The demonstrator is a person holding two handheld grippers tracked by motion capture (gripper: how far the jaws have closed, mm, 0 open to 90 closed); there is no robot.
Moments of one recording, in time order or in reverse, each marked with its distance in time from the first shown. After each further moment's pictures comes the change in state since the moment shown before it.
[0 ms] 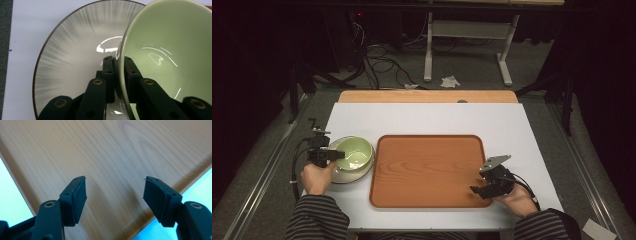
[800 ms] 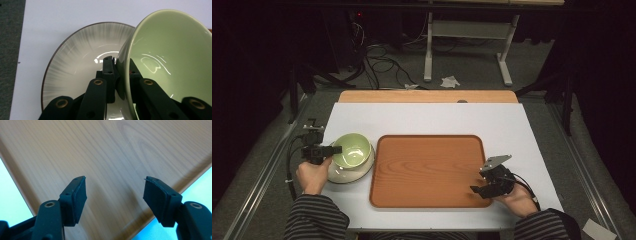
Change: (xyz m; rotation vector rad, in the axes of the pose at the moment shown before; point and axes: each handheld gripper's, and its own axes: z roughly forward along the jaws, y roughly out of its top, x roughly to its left) left arm 0.000 0.005 -0.022 -0.098 -0.057 -0.014; right arm -0.001 0.000 -0.001 -0.006 -0.003 -0.001
